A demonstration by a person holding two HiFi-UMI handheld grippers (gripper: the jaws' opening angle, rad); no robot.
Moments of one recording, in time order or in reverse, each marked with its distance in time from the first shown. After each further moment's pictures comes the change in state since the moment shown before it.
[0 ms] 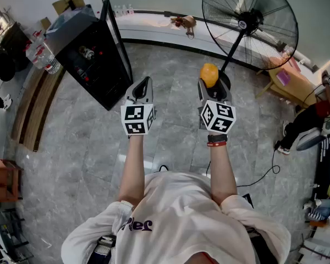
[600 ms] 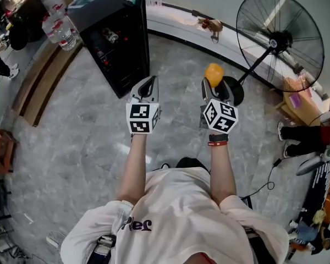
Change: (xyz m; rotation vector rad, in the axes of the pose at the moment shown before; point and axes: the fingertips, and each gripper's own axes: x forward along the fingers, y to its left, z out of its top) left arm -0.039 0.131 -0.029 -0.056 0.020 0.117; right arm 0.078 0.130 -0.030 0.015 0.037 0.110
